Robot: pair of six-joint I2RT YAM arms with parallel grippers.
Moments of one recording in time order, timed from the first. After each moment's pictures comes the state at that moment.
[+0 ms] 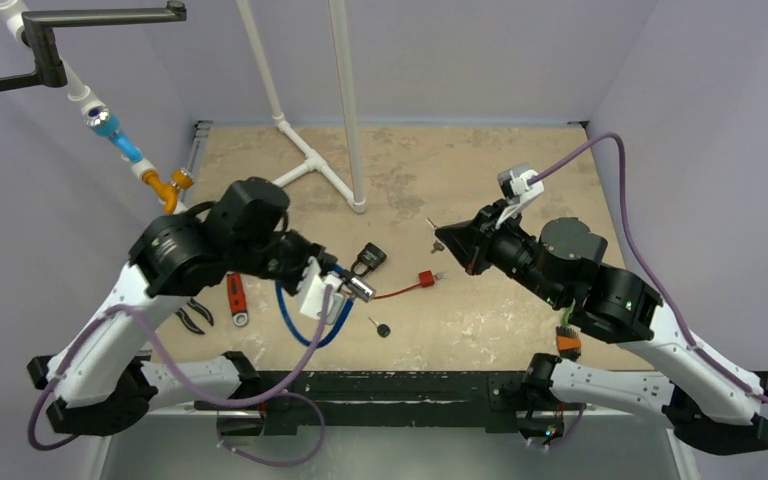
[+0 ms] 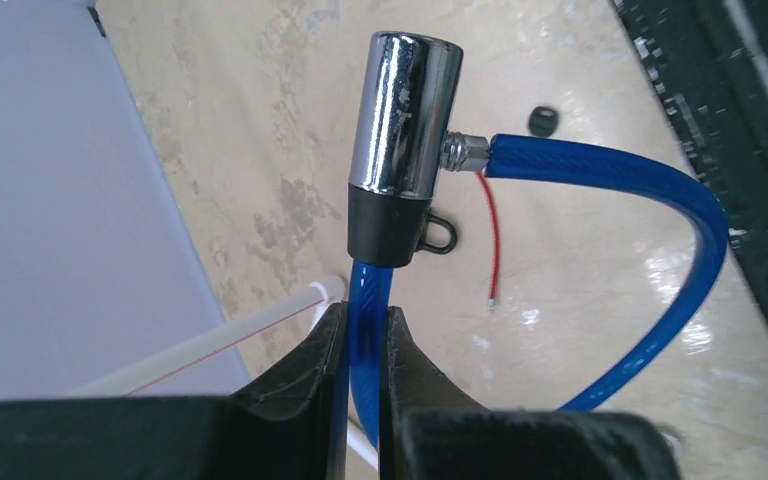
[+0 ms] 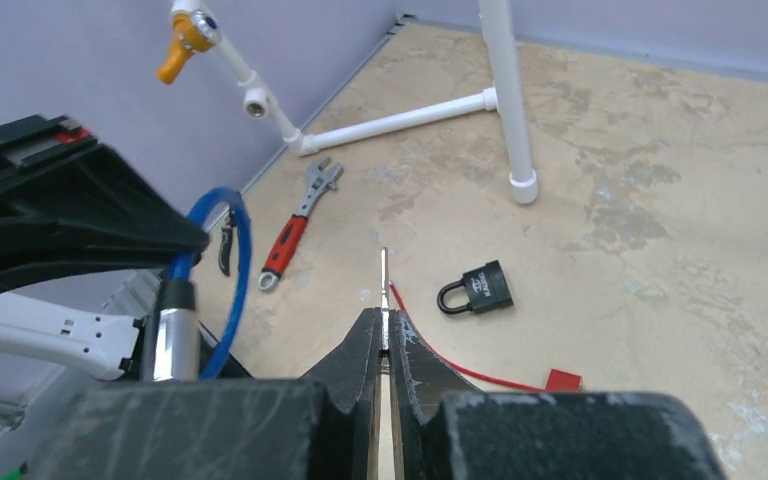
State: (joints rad) left arm -0.86 1.18 1.64 -1.29 0.35 1.27; right arm 1.03 0.81 1.21 -0.55 0.30 0.40
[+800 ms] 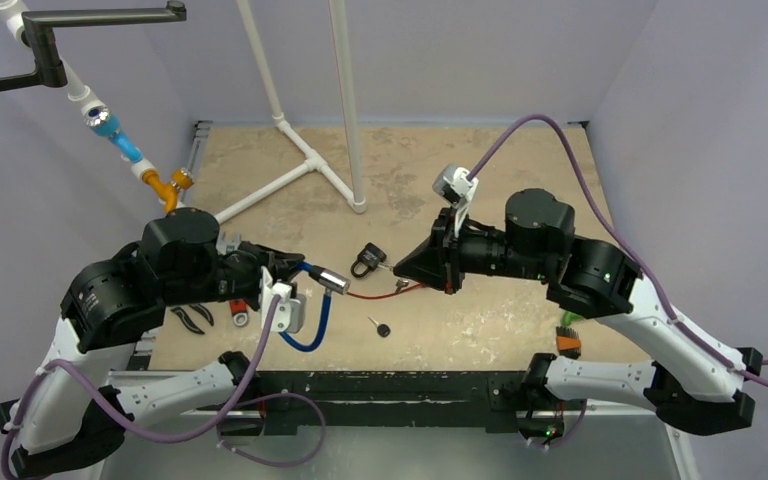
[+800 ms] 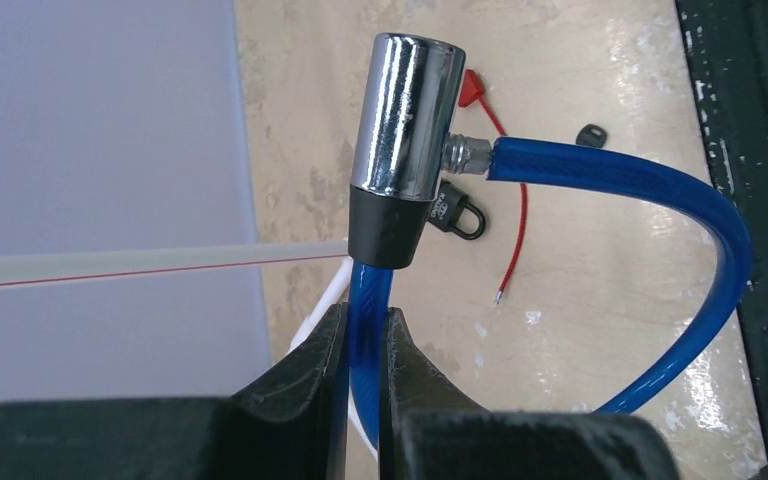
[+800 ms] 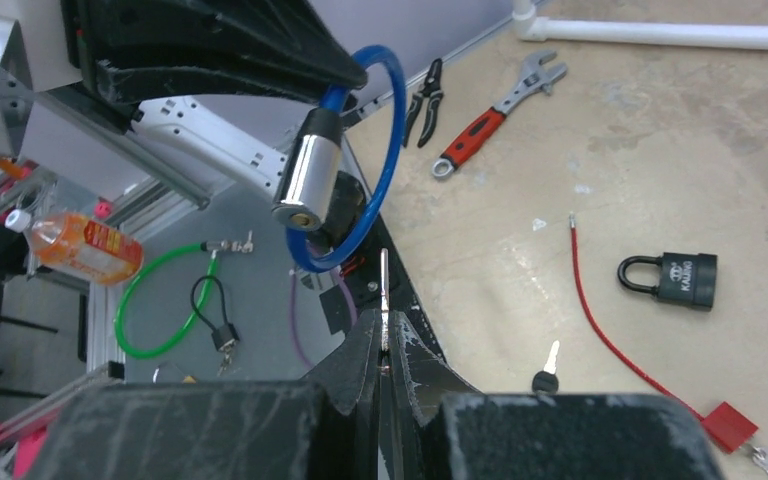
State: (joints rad) left arm -0.86 0.89 1.58 -1.26 0.28 1.02; right arm 1.03 1.01 1.44 -0.67 -0.22 0.35
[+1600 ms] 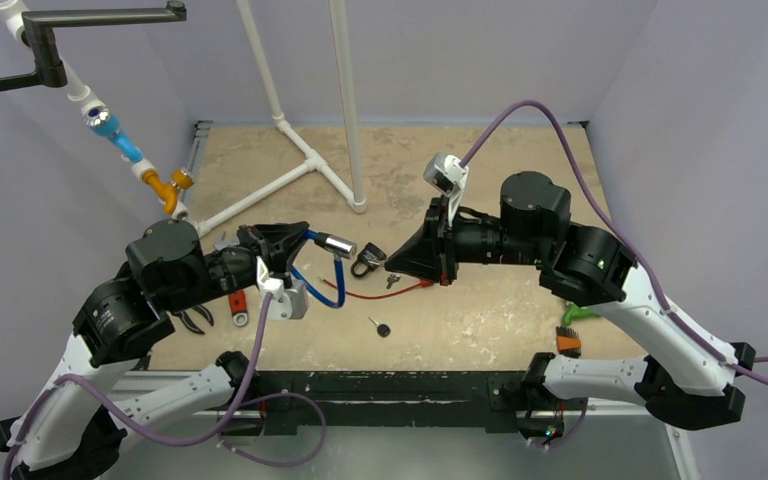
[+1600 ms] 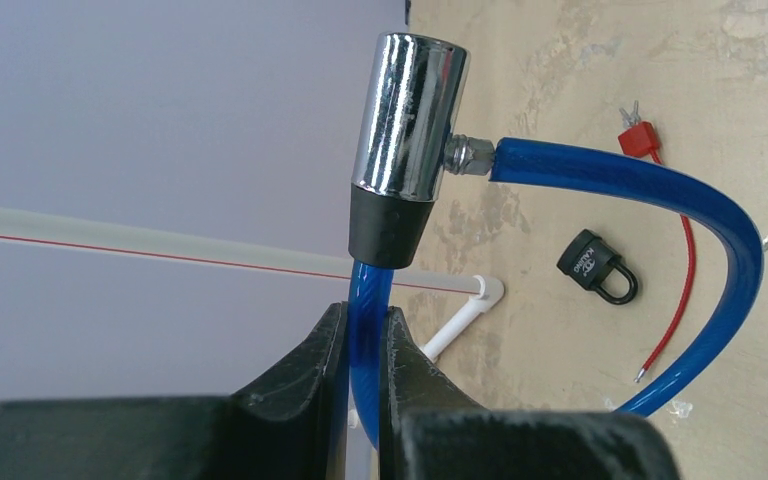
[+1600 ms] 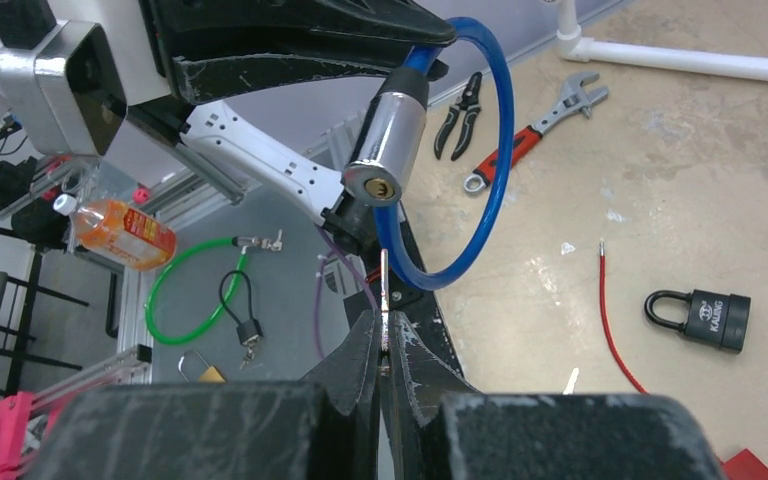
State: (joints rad) left arm -0.82 0.75 1.35 -0.83 0.20 1.05; right arm 0.99 1.09 1.54 -0.67 -0.37 0.33
